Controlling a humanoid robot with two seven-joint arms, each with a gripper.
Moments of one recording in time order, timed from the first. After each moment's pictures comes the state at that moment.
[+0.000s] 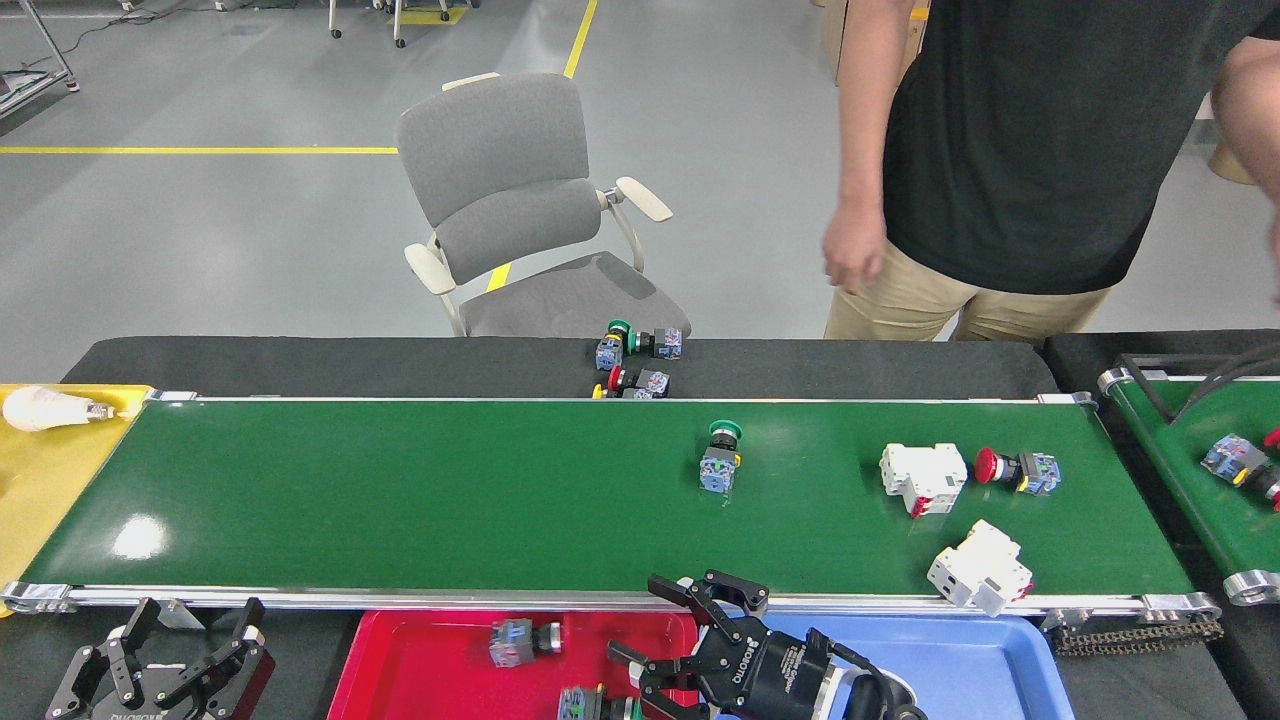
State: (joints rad) left arm 0.22 0.12 0.42 -1.63 -1.44 -0.40 0.01; right arm -0.10 0.05 0.24 -1.47 1.33 -0.77 0.12
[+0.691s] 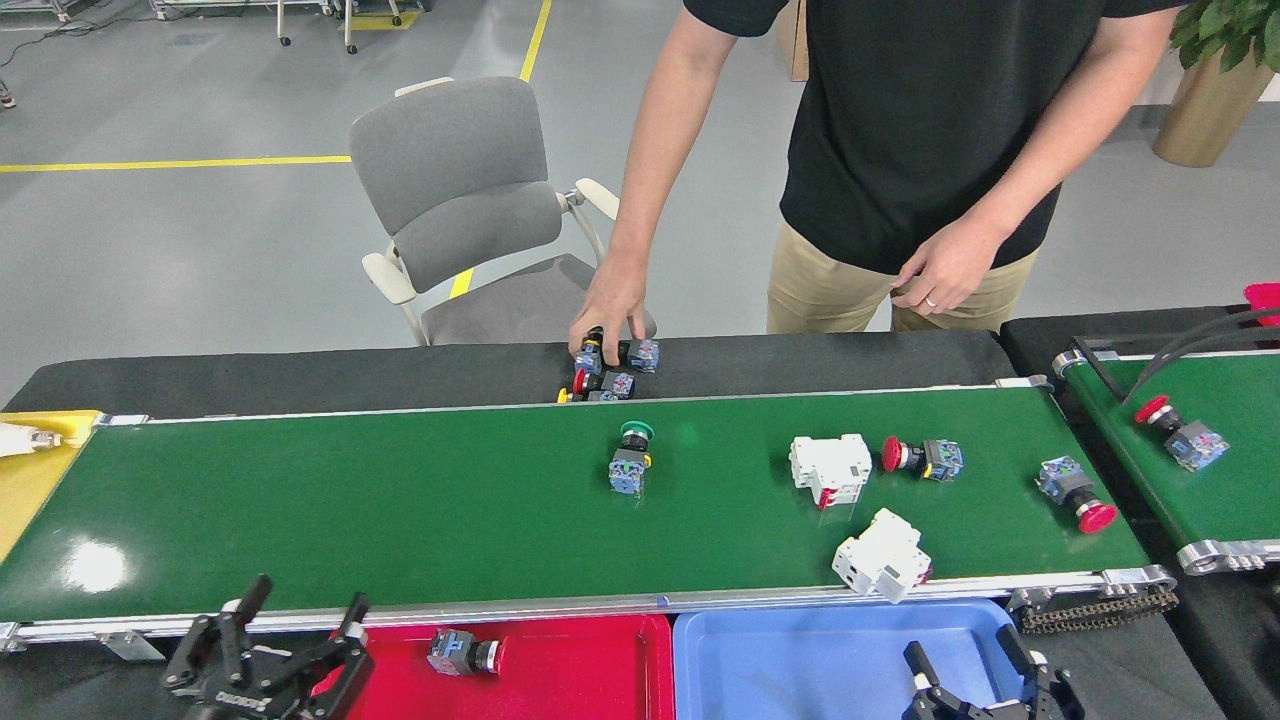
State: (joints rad) left arm 0.14 0.09 0.11 -1.72 -1.50 -0.35 -0.03; right arm 0.33 0.06 -0.25 -1.75 1.35 -0.36 -0.04
